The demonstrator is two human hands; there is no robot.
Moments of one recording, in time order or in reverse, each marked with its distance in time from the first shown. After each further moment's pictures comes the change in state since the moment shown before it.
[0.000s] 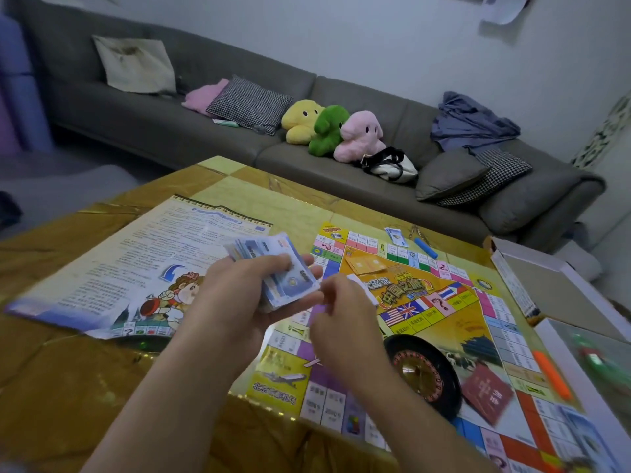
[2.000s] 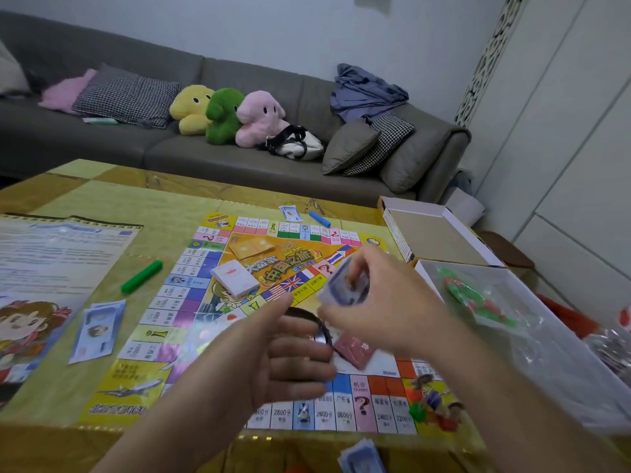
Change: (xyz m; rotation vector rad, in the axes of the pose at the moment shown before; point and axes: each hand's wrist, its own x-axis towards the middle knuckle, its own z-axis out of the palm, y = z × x) left_hand -0.047 -0.116 0.125 0.256 -0.368 -0.434; right_hand -0.062 0.074 -0.218 -0.224 -0.059 0.098
